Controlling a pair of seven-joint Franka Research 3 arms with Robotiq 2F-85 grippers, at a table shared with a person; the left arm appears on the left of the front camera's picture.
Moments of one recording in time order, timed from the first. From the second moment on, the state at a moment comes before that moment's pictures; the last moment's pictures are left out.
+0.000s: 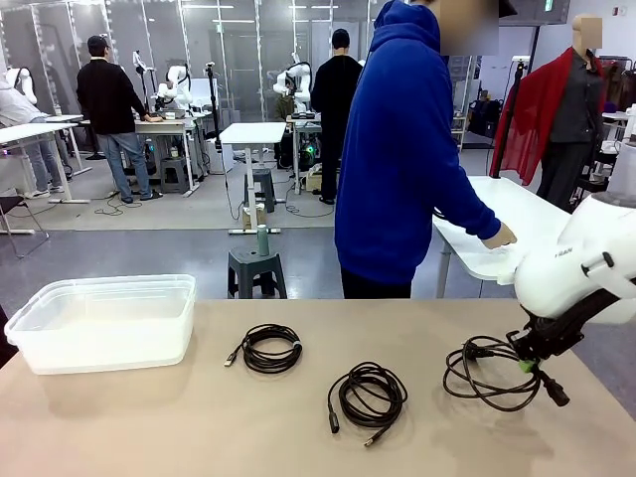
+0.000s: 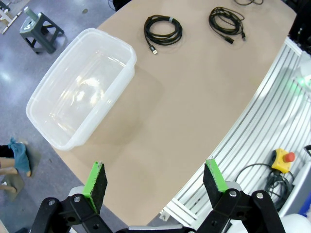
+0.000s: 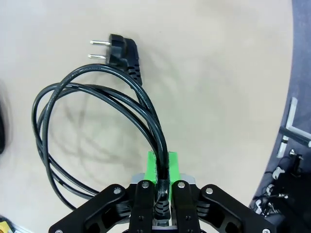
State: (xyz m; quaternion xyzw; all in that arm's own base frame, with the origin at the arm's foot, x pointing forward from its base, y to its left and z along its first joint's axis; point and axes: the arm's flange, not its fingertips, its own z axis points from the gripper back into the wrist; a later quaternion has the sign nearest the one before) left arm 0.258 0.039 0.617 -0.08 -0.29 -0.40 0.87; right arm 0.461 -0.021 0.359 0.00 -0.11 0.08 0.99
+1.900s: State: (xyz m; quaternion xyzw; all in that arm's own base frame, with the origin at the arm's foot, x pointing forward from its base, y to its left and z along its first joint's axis) left arm 0.258 0.039 0.617 -0.08 -0.29 -0.40 0.87; right arm 0.423 0.020 0.494 0.01 -0.18 0.11 0.98
